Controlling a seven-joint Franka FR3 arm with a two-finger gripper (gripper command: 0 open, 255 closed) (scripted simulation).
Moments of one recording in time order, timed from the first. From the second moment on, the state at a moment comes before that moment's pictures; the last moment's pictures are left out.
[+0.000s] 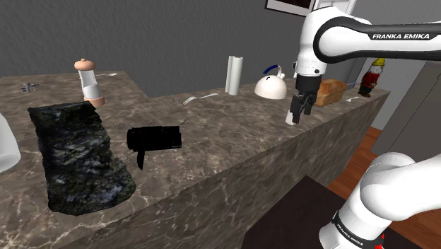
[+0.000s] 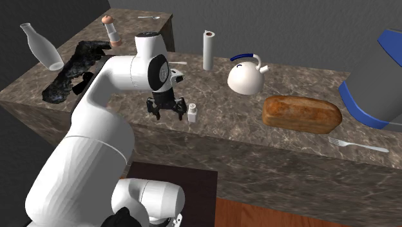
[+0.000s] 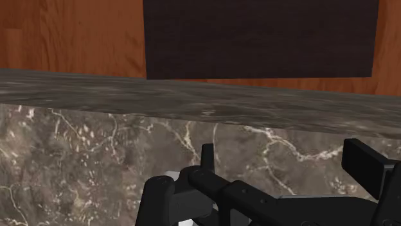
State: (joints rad) arm 0.01 -0.74 0.00 -2.41 -0.08 1.55 -0.02
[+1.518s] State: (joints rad) arm -0.06 -0.34 -0.14 -2.17 -0.12 1.58 -0.15
